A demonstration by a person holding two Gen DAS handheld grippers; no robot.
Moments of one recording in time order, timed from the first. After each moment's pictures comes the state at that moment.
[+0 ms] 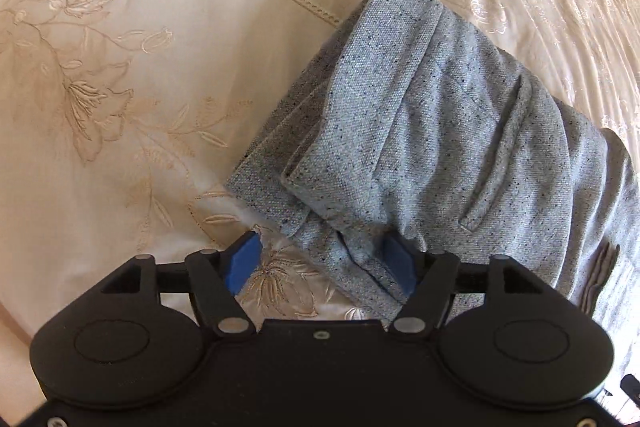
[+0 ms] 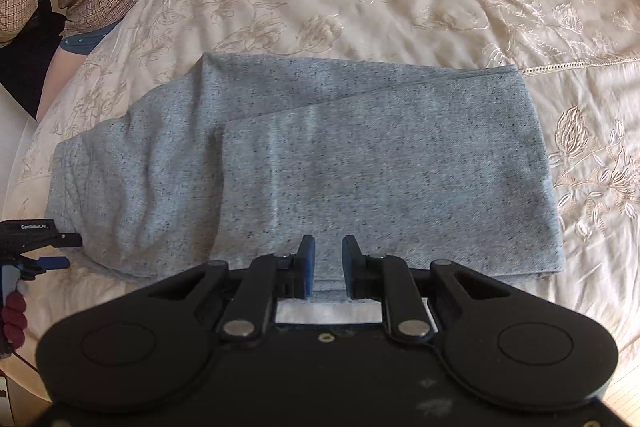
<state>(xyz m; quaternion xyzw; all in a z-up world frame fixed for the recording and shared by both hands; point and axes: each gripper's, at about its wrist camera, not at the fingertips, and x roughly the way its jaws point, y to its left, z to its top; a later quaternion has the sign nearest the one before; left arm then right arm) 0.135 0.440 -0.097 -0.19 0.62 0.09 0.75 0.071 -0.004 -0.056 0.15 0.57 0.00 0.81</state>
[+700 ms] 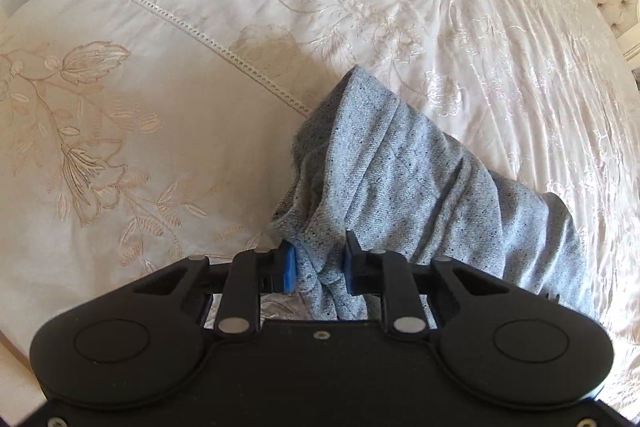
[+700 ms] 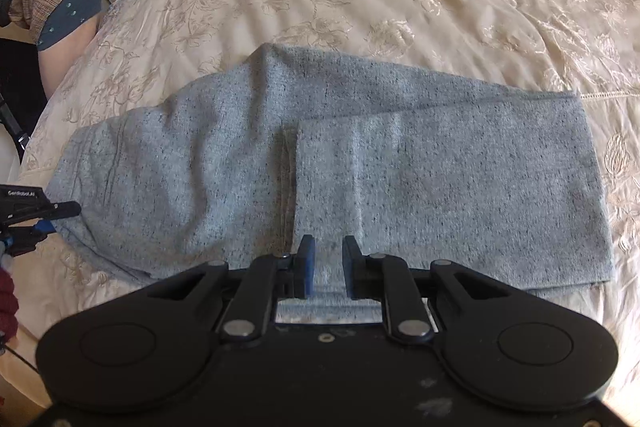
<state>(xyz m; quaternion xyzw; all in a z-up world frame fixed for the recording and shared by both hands) 0.138 0.448 -0.053 -0.23 0.55 0.07 0.80 0.101 0.050 -0.063 0.13 0.56 0.02 0.82</state>
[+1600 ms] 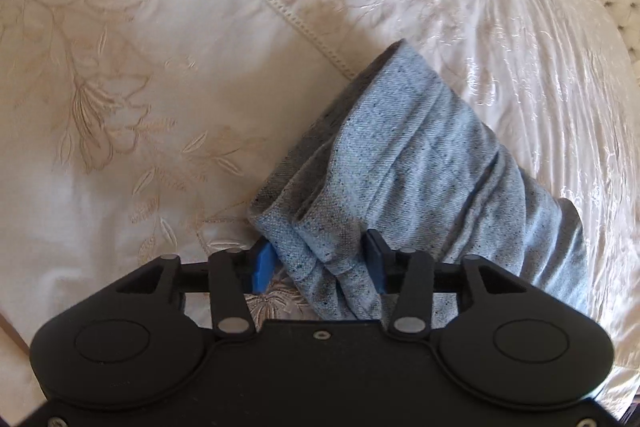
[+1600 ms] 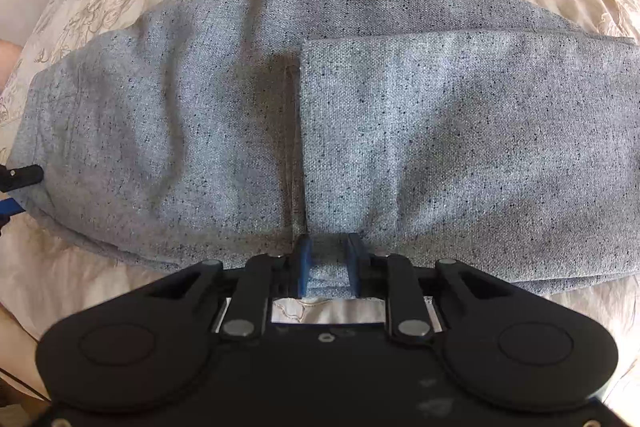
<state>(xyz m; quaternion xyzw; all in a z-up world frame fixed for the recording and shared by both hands) 0.124 0.474 -0.088 -0.30 0.57 0.09 0.76 0.116 0.080 -0.127 0.09 0.64 0.03 0.77</state>
